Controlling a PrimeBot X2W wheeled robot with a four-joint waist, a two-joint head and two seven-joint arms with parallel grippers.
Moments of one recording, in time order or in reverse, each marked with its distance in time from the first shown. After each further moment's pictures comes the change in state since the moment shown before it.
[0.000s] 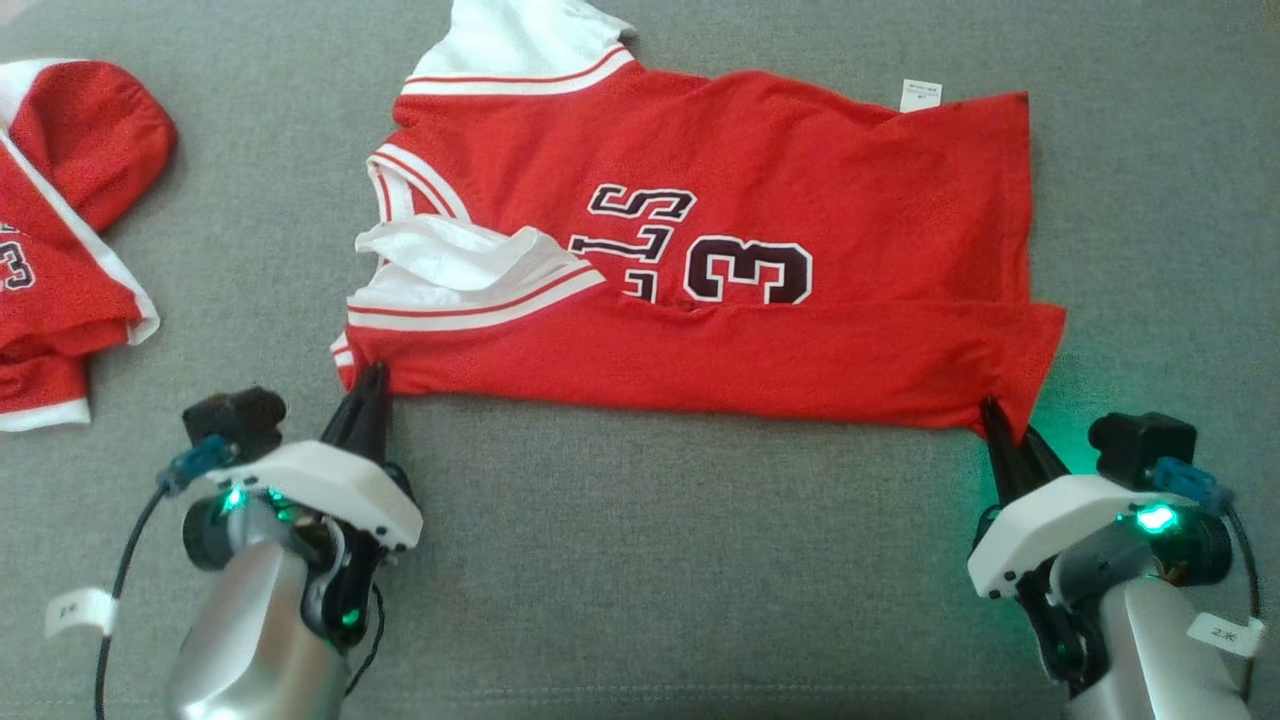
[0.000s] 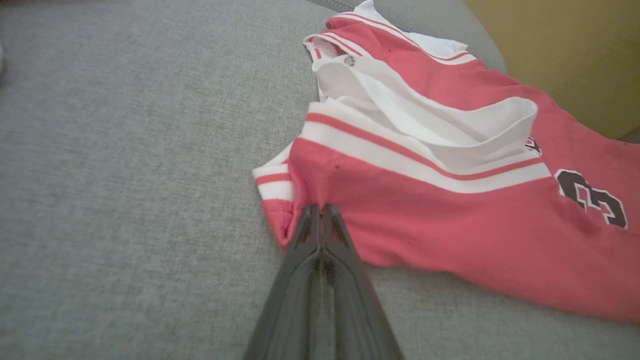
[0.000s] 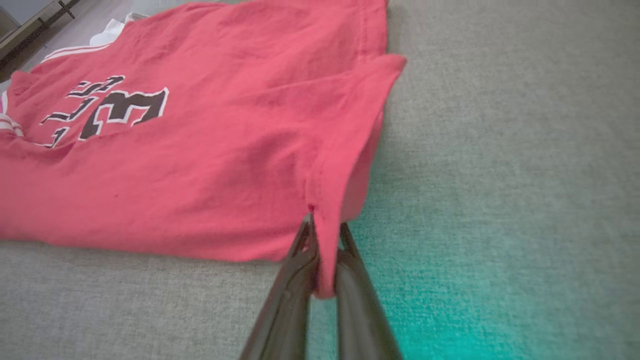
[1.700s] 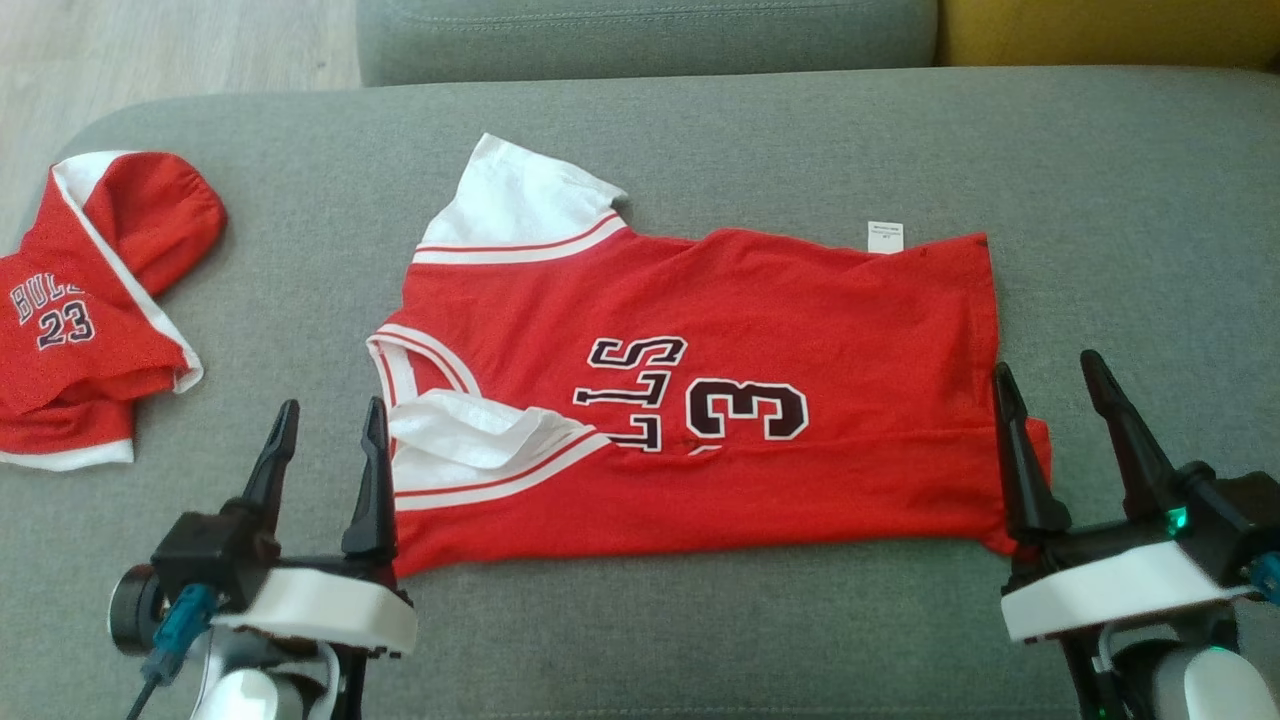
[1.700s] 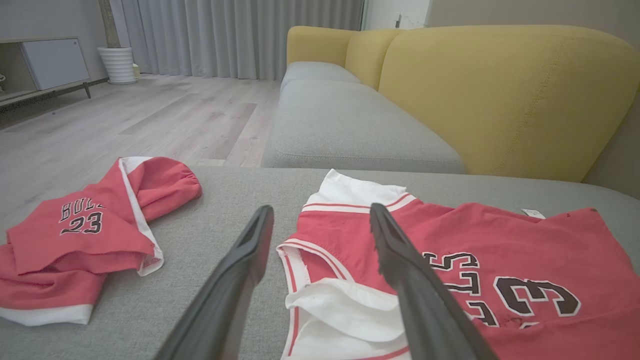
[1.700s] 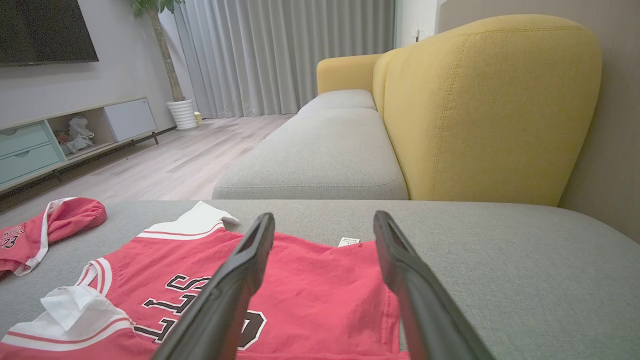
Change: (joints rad) left arm 0.391 0.098 -0.049 -0.681 0.211 0.264 -0.043; right arm 0.222 -0.009 0.040 -0.498 -0.050 0.000 -0.113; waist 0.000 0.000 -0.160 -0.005
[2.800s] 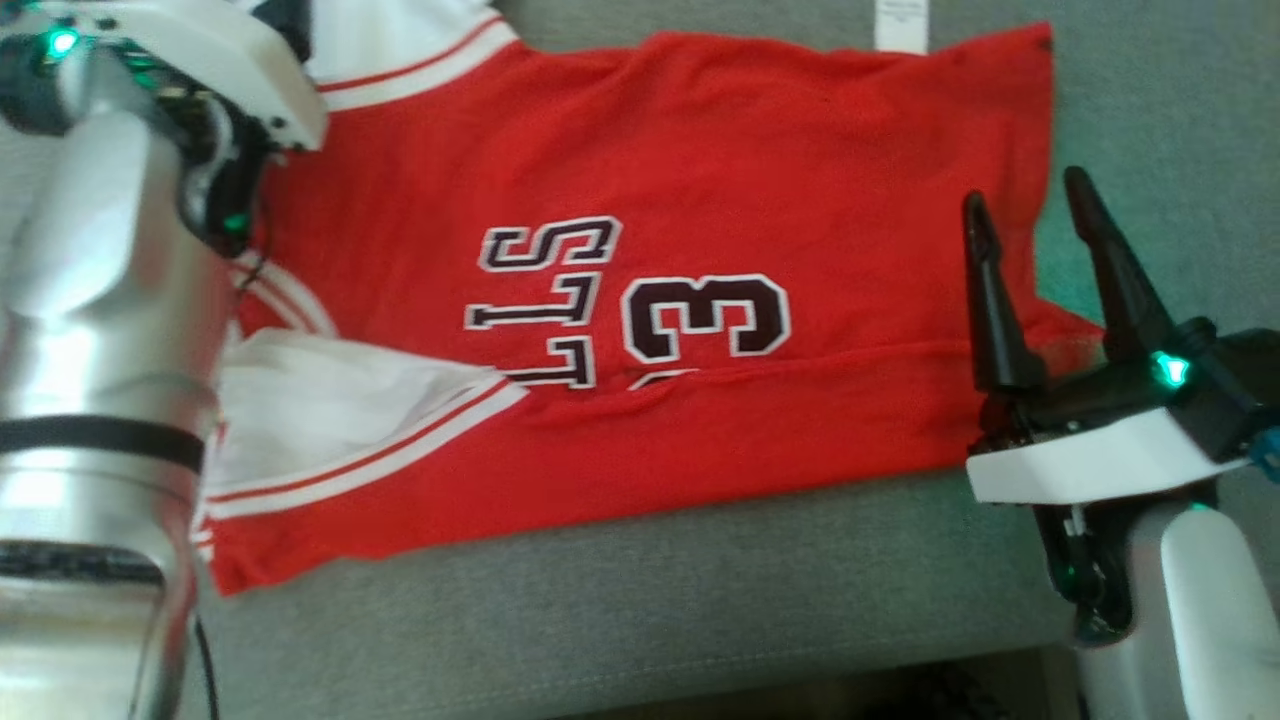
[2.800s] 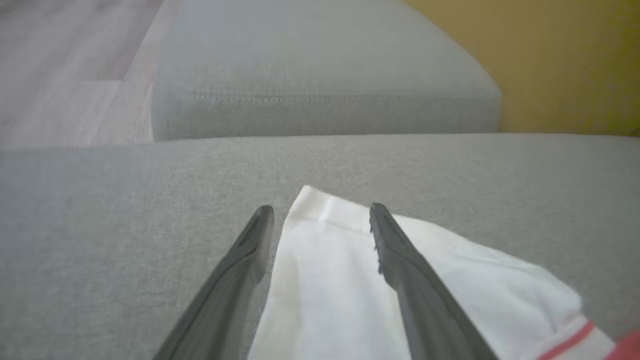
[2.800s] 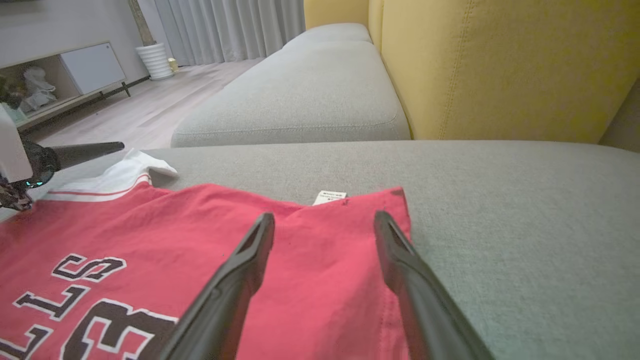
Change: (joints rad) left arm -1.067 -0.019 -0.033 0.914 -0.103 -0.273 0.077; right arm -0.256 0.002 0.062 0.002 -0.021 0.000 -0.023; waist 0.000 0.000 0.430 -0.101
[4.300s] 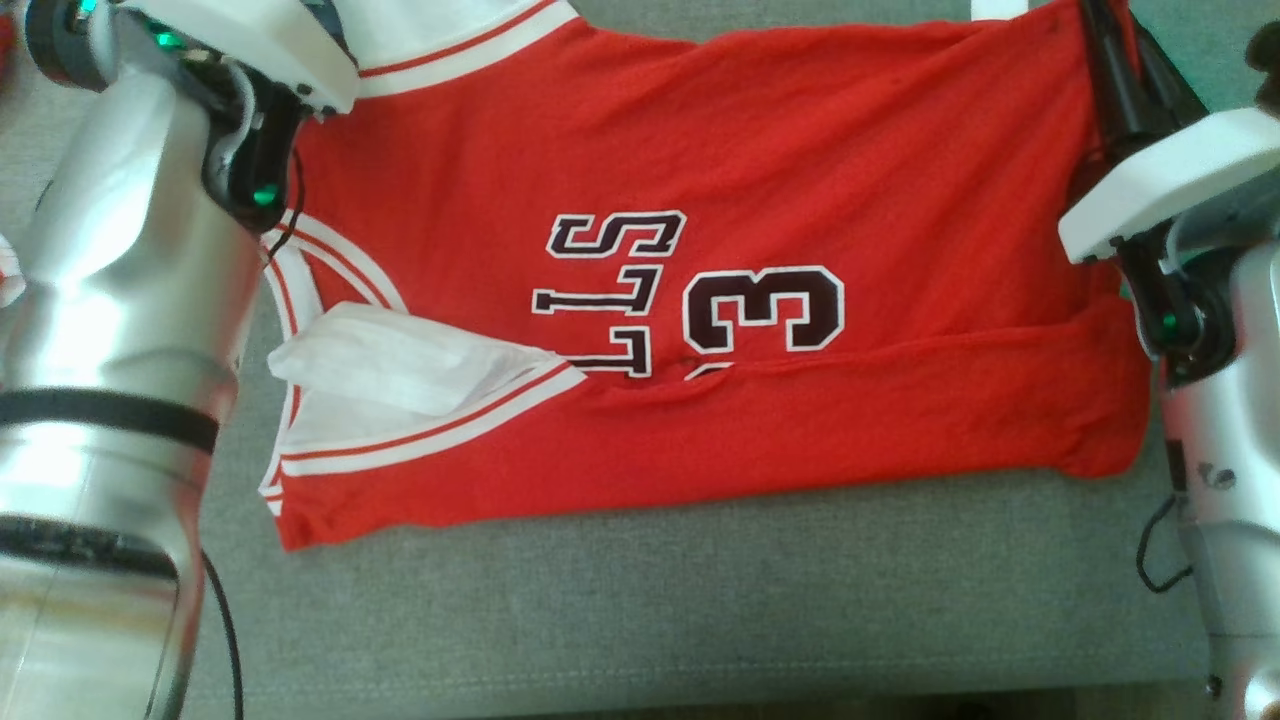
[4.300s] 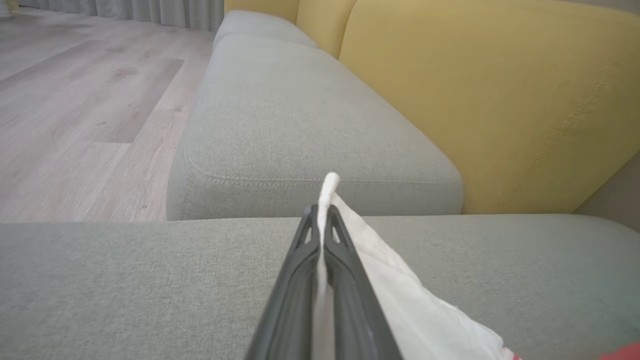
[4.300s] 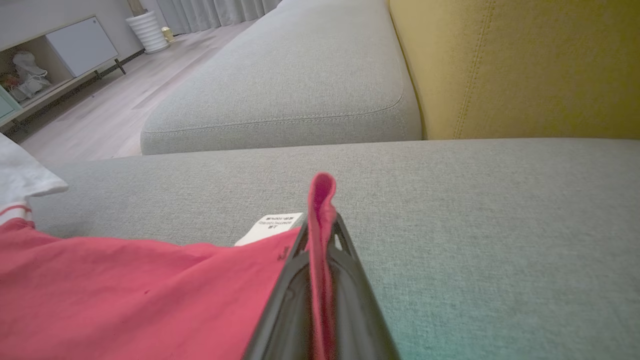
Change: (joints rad) left arm -0.078 0.003 -0.166 0.050 -0.199 -0.025 -0.140; right arm -0.482 -0.181 0.014 0.503 0.239 0.000 0.164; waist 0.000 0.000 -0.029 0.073
